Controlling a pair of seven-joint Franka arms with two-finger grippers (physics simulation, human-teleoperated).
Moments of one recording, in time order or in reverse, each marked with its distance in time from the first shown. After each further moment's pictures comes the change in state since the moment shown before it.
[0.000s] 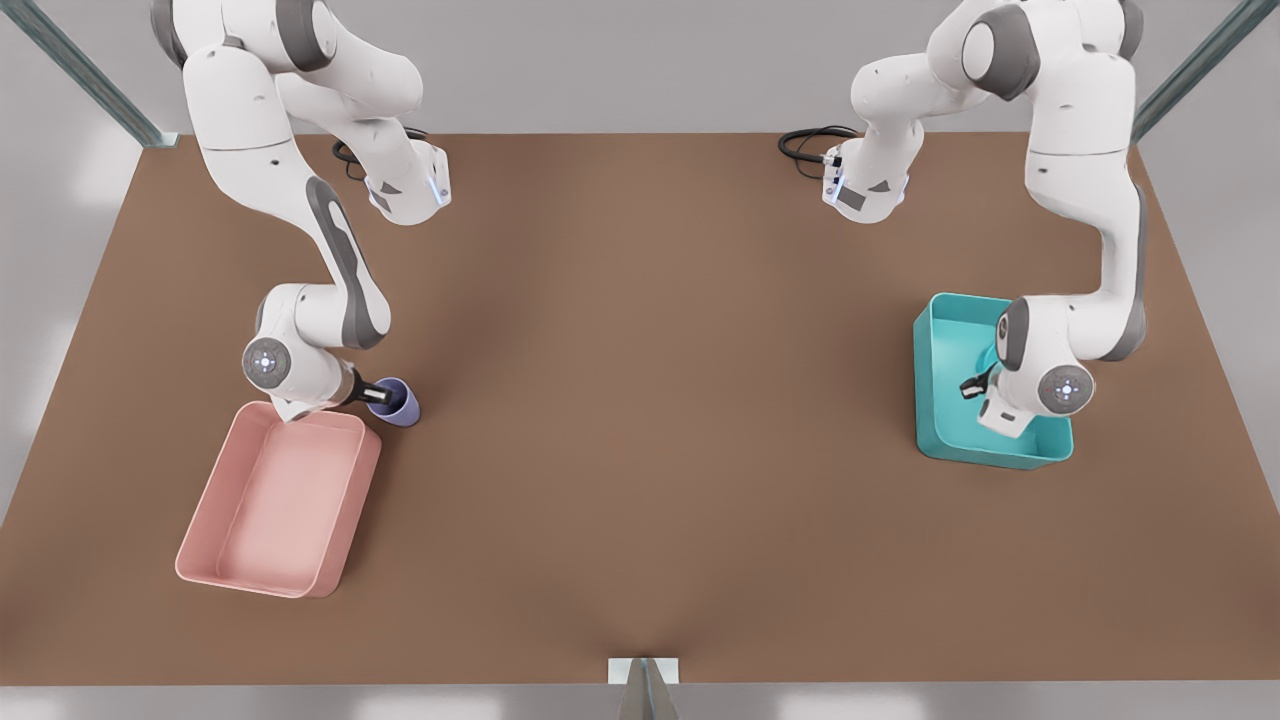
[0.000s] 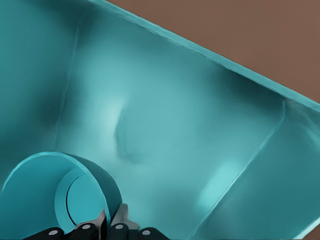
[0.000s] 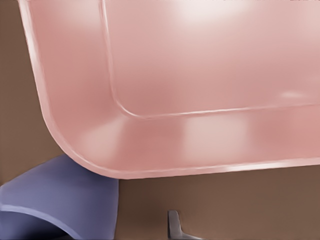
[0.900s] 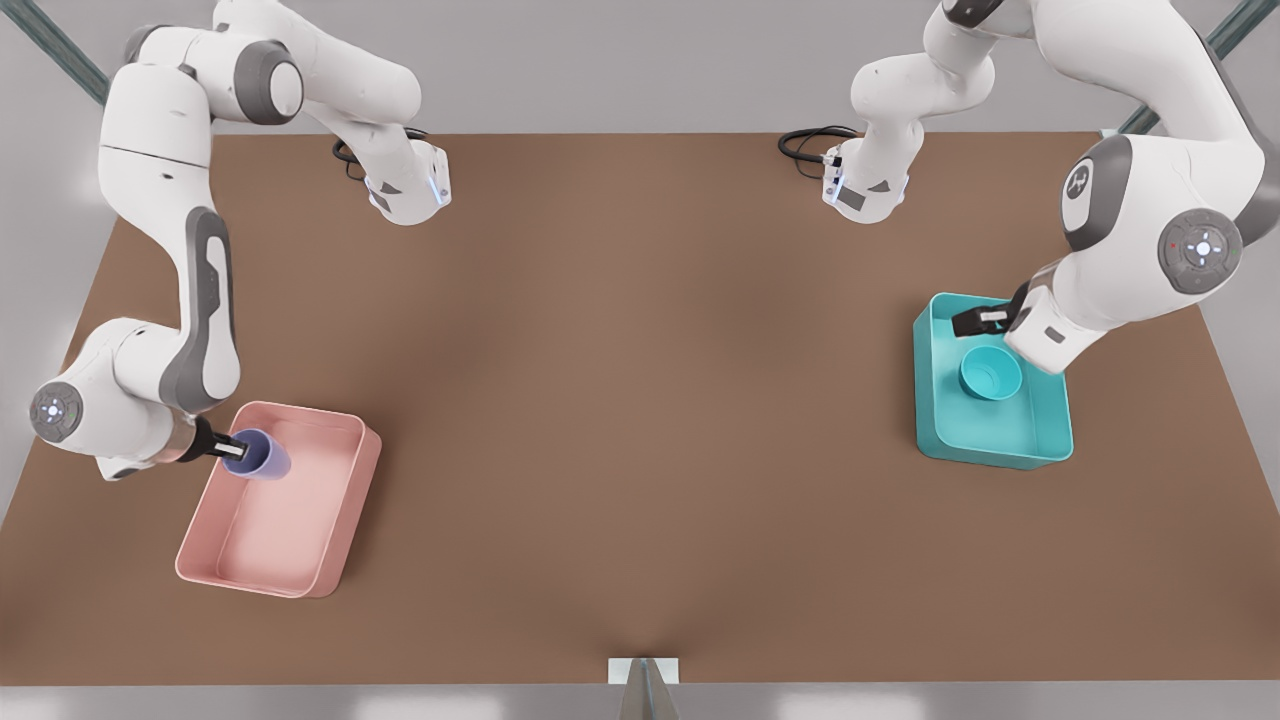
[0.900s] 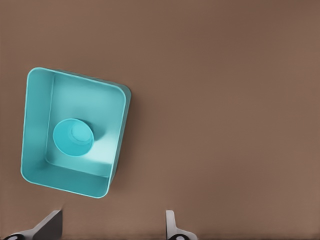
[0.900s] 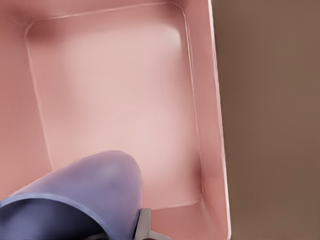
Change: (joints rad) left arm -0.003 -0.213 -0.277 0.658 -0.239 -0.745 0.132; right arm -0.255 0.213 -0.002 0.611 -0.032 -0.341 -0.186
